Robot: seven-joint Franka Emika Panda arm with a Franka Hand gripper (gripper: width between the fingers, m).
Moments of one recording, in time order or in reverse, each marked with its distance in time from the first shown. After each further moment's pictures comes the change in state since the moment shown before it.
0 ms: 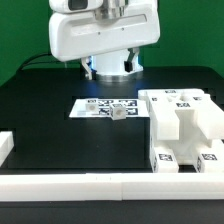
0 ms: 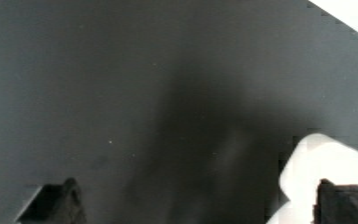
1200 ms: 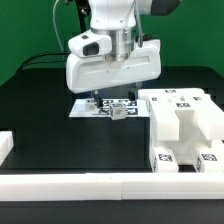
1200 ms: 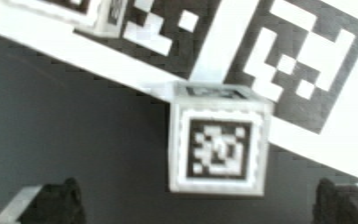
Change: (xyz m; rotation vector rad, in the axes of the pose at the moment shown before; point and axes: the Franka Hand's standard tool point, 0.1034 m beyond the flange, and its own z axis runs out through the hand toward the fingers) arm -0.065 -0.037 0.091 -0.028 -0.058 0.085
